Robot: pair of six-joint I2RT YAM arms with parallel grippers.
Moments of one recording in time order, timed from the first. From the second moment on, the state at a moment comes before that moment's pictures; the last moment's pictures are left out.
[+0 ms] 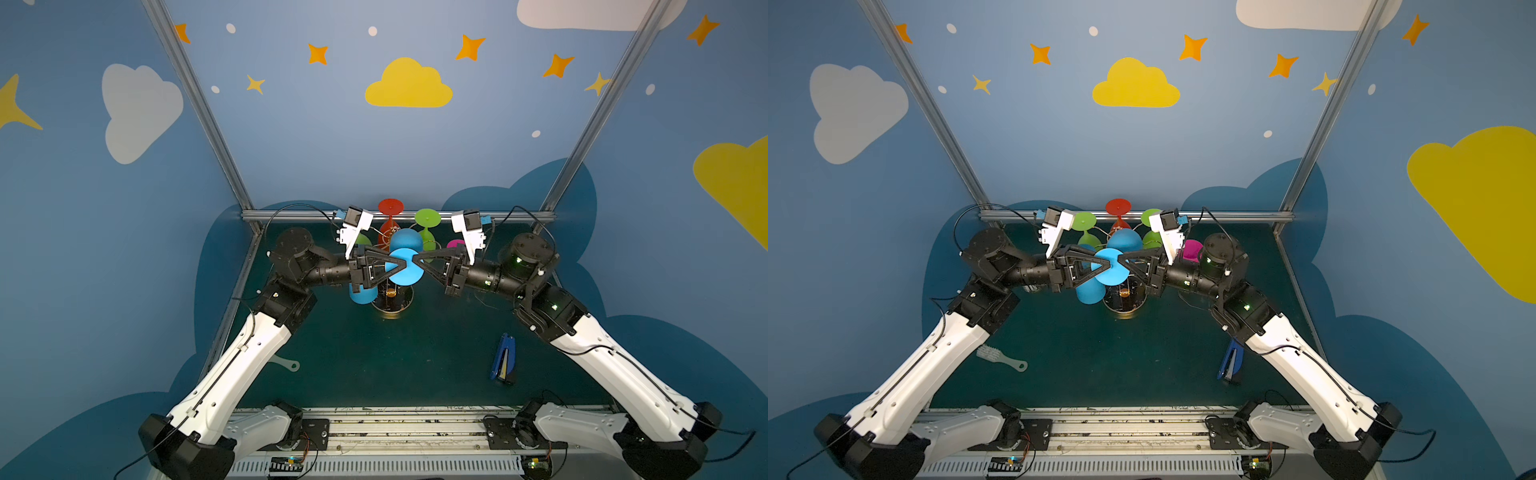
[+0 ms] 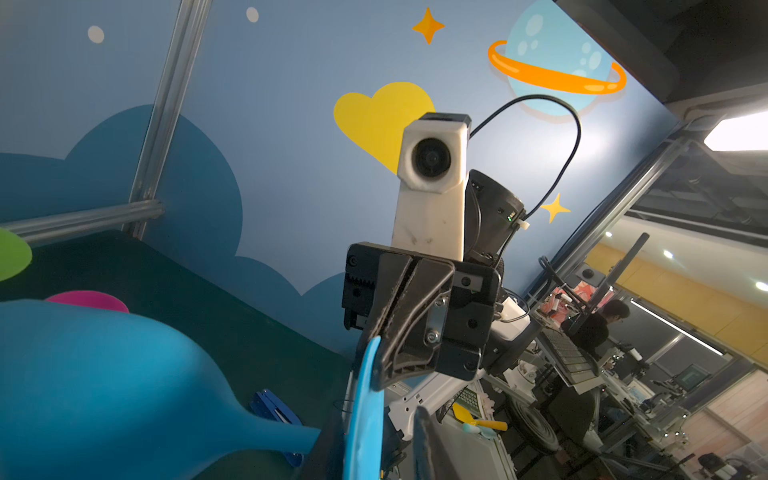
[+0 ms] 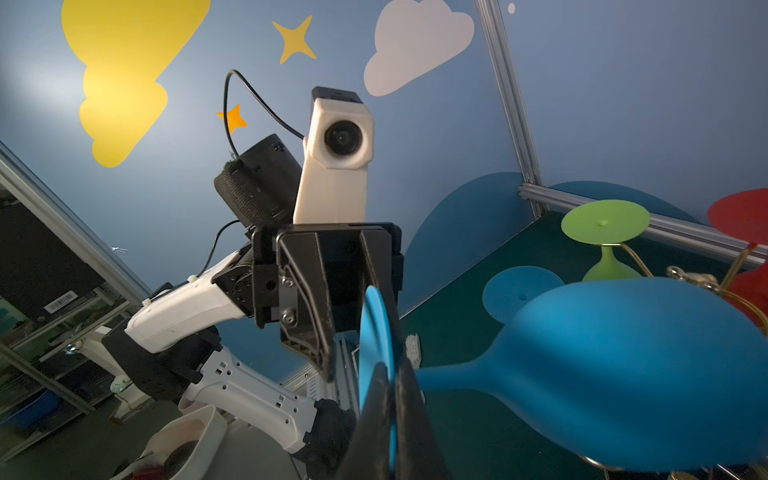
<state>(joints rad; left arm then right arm) -0.45 1.15 1.21 0.09 1.01 -0.69 0.76 1.14 1.31 -0.13 -0.55 0.45</state>
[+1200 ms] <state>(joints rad) -0.44 1.15 1.27 0.14 0.91 -1.09 0.76 1.06 1.00 0.18 -0.37 -0.20</state>
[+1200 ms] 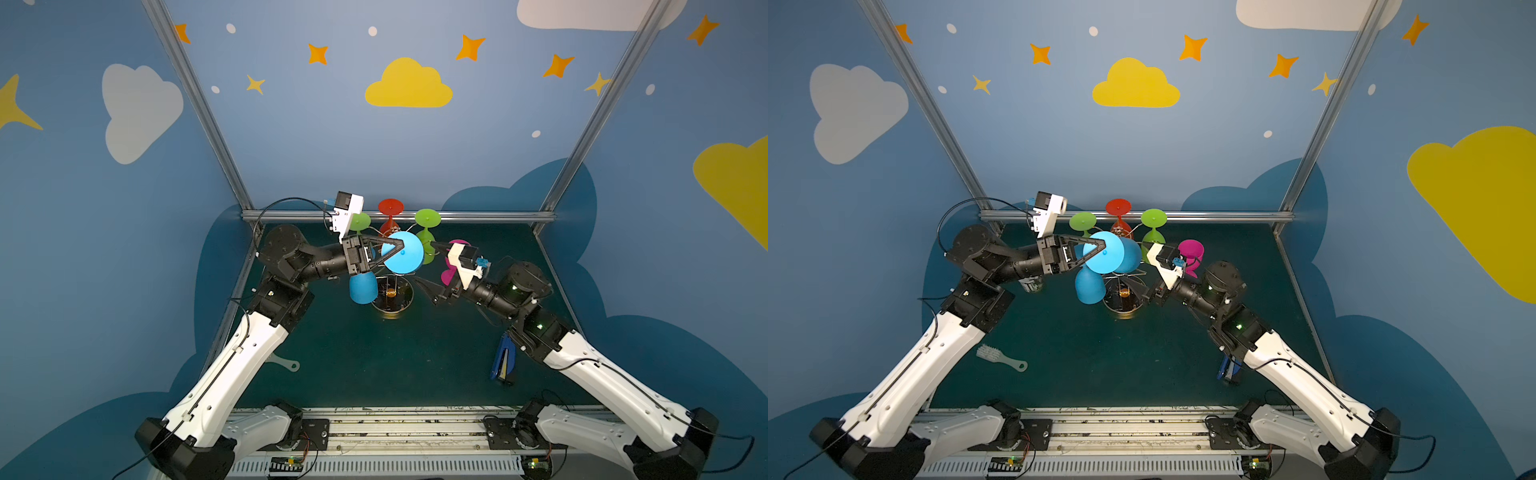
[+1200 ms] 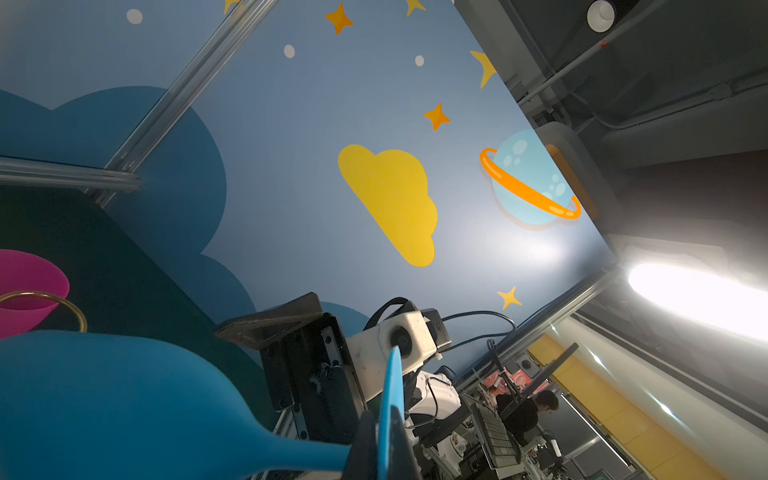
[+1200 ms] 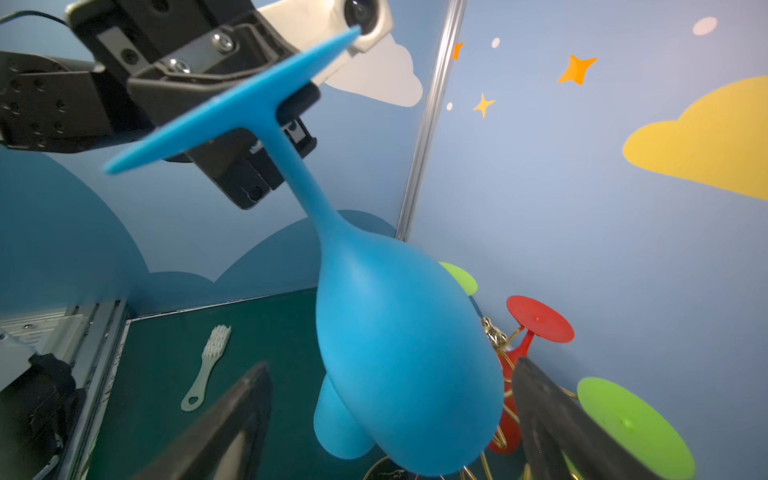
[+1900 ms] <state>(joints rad) -0.44 1.15 1.27 0.16 0.93 -1.17 0.76 1.26 1.10 0.25 -0.44 -0.27</state>
